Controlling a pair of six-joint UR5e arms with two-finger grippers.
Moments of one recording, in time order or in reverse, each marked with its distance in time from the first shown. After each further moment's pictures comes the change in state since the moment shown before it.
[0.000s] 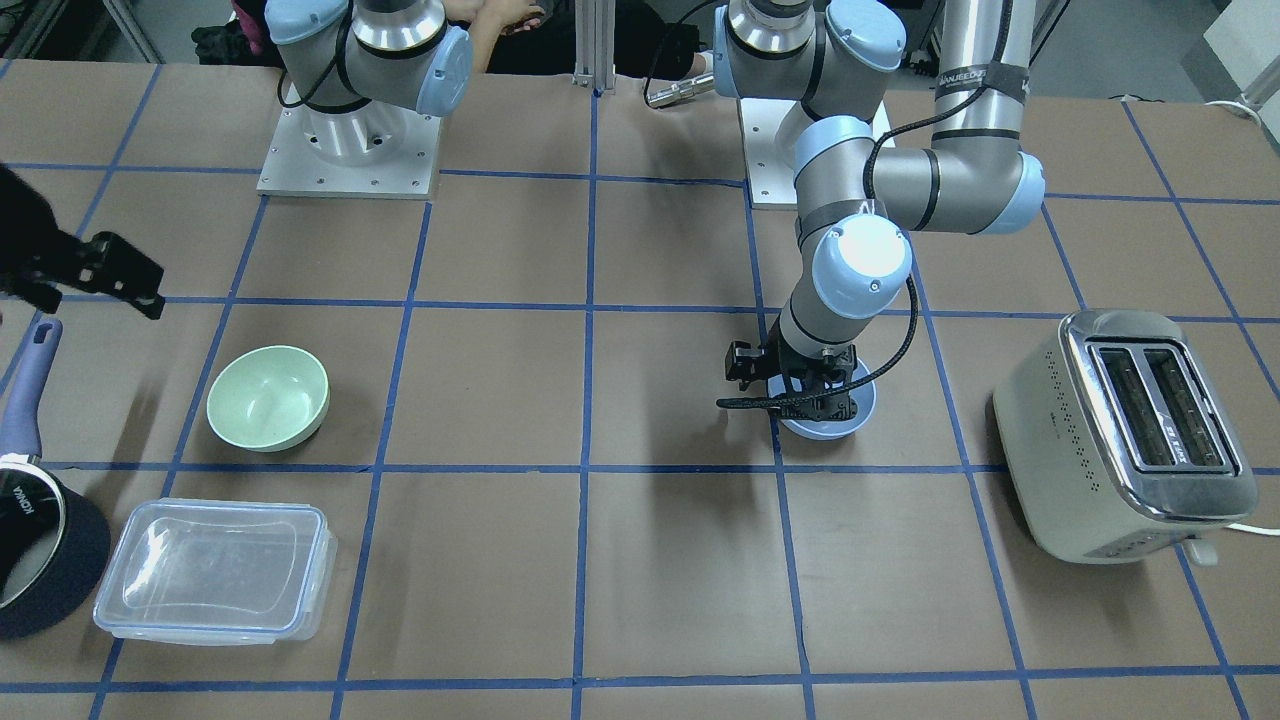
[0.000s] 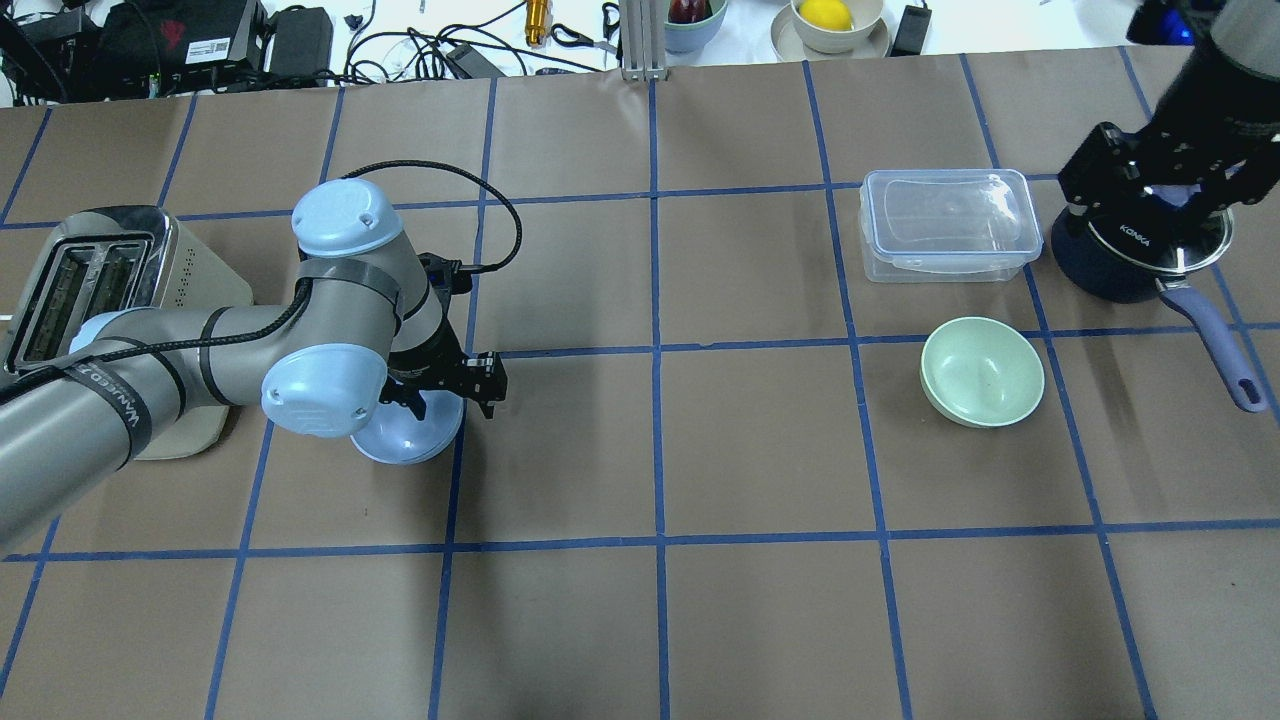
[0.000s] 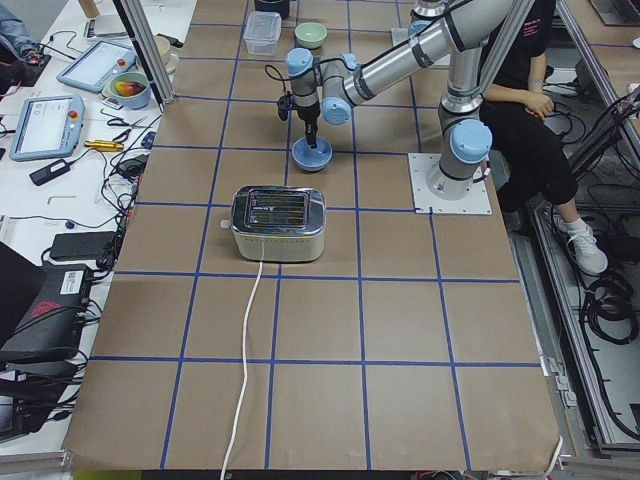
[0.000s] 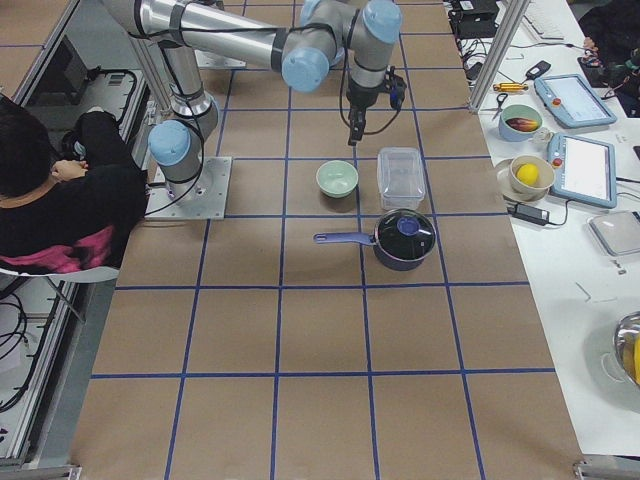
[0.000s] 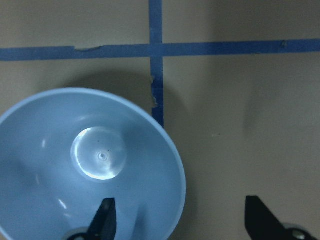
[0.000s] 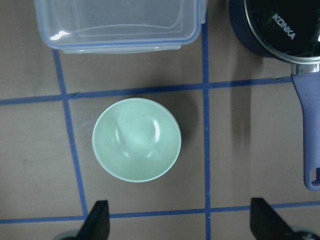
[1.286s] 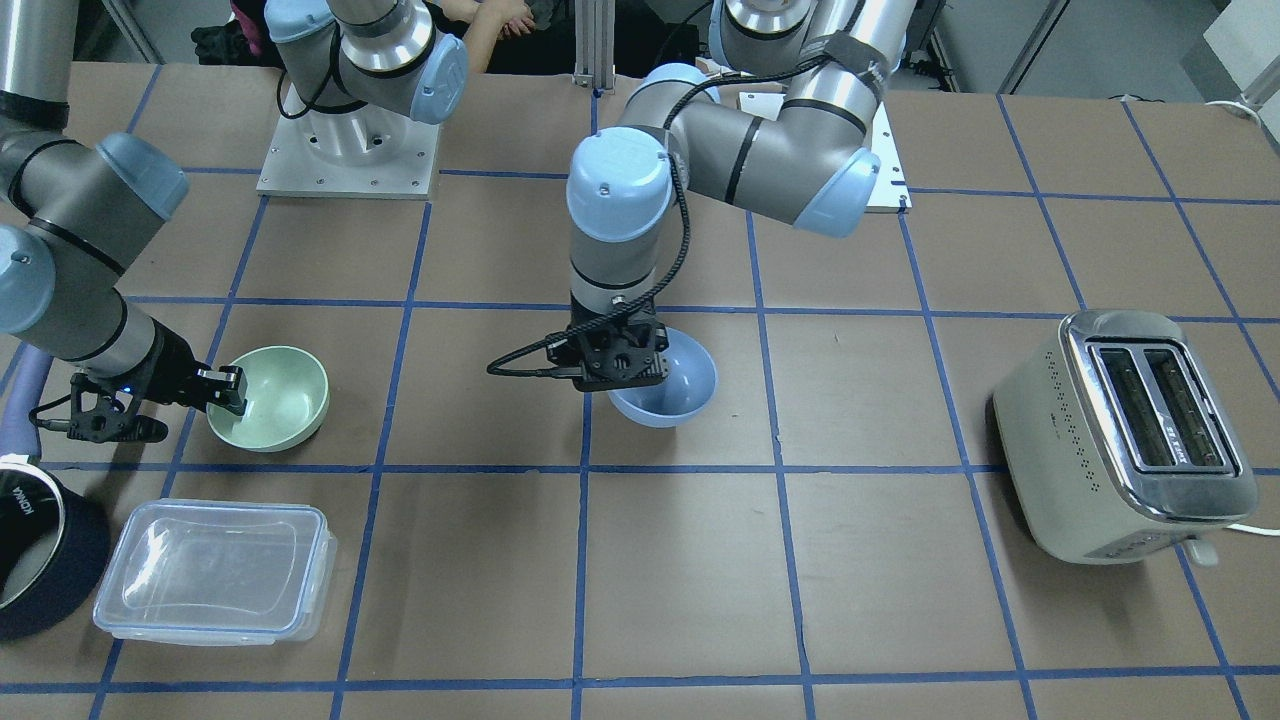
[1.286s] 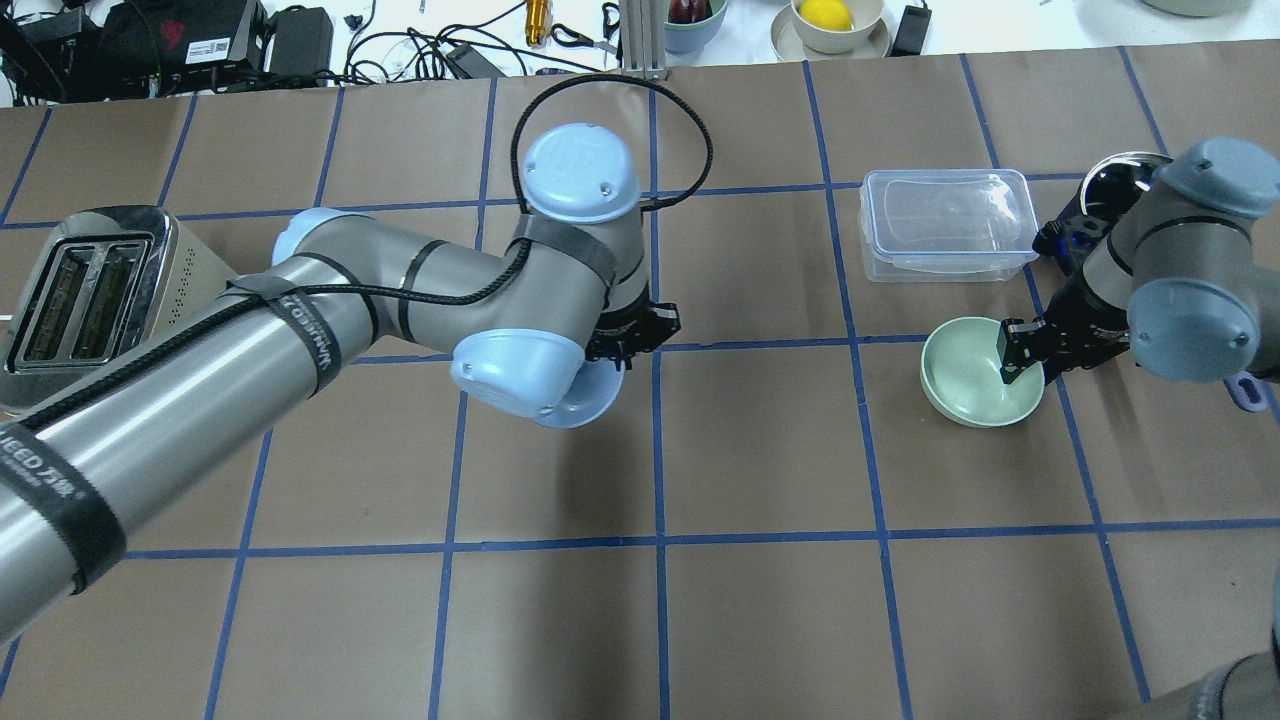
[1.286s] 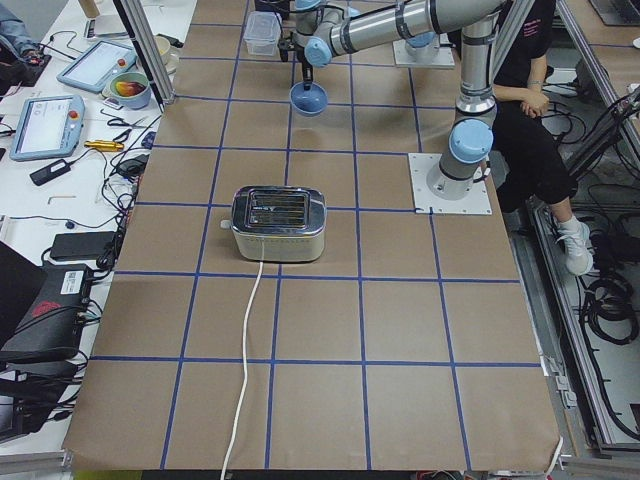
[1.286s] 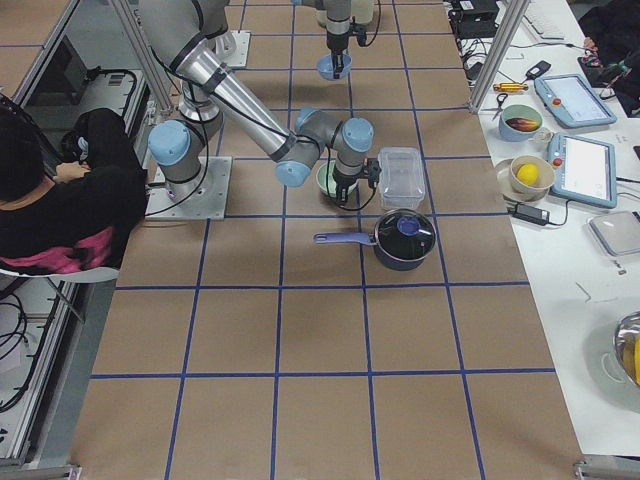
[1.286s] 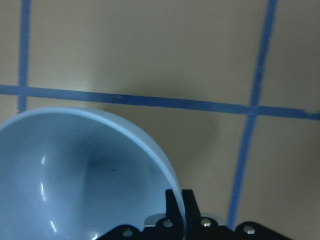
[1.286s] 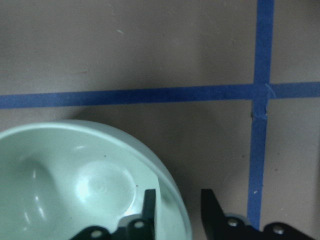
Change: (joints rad) left arm -0.409 -0.094 0.282 -0.015 -0.006 -0.576; right arm -0.049 0.156 0.429 -0.582 0.059 -0.087
